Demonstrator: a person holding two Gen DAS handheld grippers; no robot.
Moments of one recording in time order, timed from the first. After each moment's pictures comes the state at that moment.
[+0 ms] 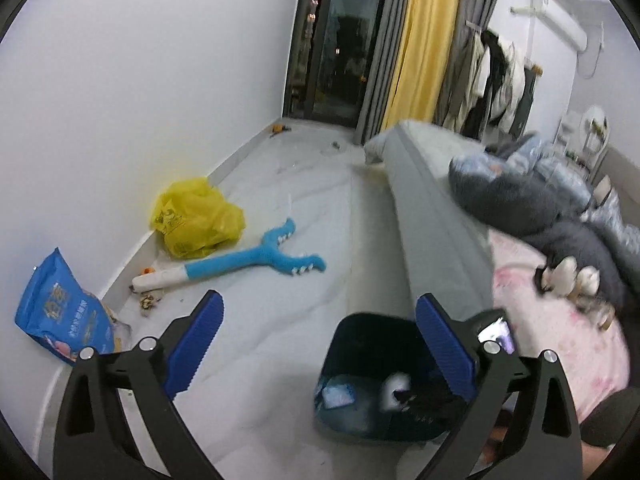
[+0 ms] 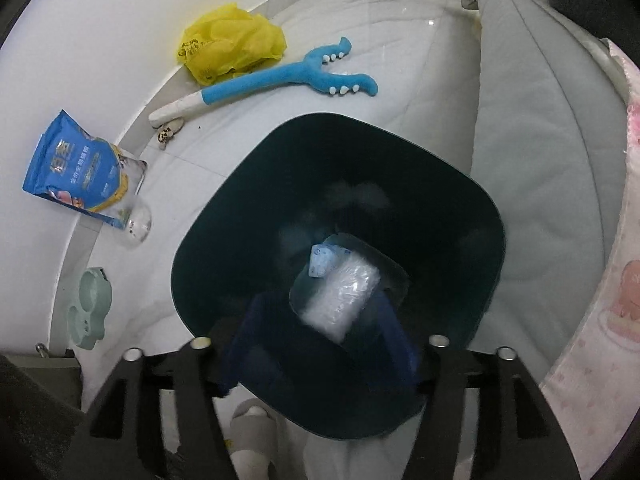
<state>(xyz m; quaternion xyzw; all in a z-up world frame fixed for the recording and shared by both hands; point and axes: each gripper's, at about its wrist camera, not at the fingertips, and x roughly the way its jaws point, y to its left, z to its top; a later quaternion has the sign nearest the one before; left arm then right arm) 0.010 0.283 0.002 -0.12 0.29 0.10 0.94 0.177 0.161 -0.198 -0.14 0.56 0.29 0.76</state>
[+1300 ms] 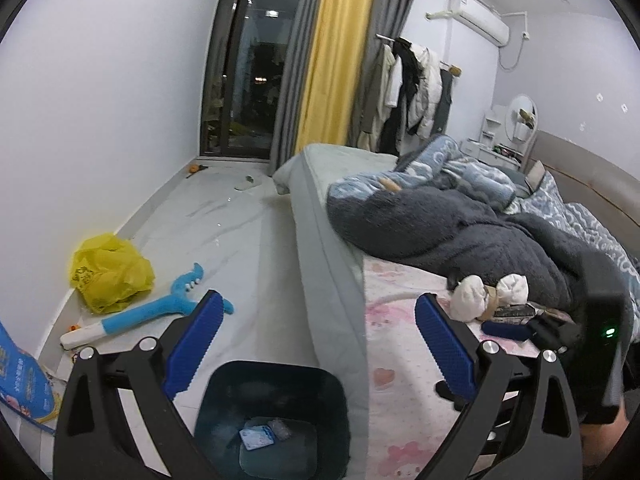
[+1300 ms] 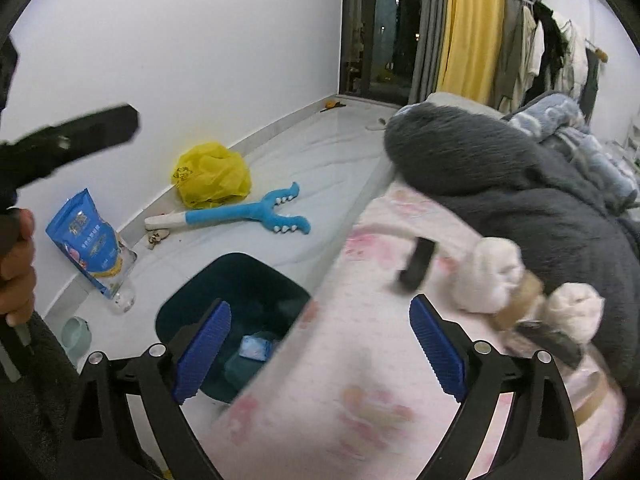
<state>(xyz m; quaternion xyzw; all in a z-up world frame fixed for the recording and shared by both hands) 0.070 0.143 0.025 -0.07 0.24 -0.03 0.97 0.150 -0.020 -0.042 -0.14 0.33 0.29 0.89</state>
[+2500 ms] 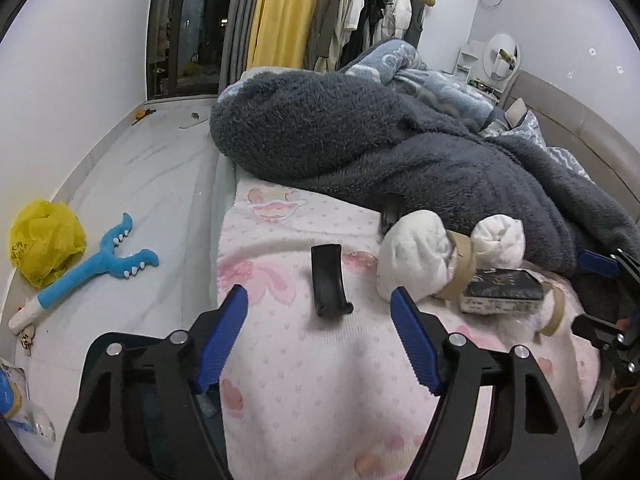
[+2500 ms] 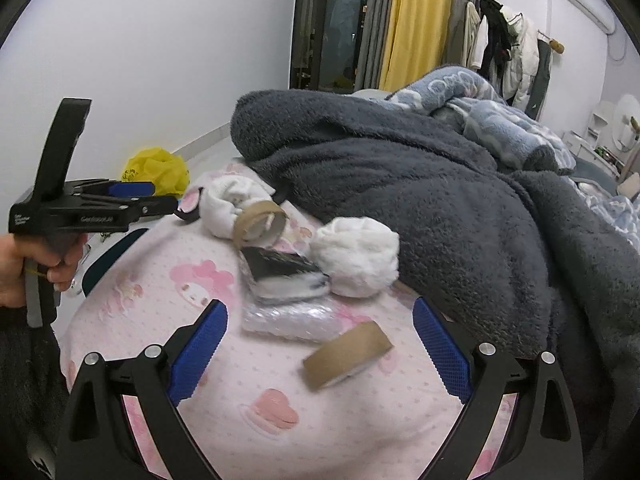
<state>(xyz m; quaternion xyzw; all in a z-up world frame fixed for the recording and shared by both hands) 0.173 0.016 -0.051 -0.06 0.36 -0.08 0.93 0.188 -0.230 -0.047 -0.12 0.32 0.24 0.91</state>
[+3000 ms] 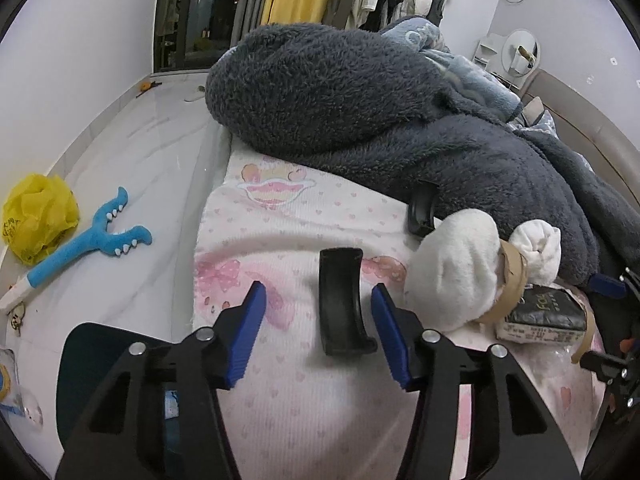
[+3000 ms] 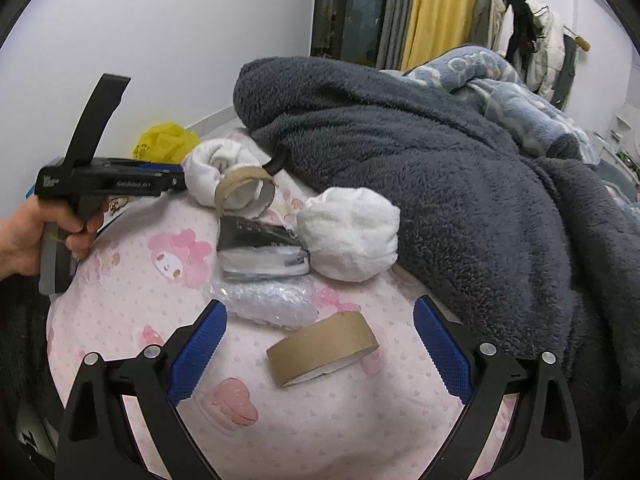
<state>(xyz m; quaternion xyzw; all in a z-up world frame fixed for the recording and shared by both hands) 0.209 0.014 -0.078 -0.09 0.39 -0.07 0.91 0.213 -0.238 -0.069 -0.15 0.36 0.28 0.88</state>
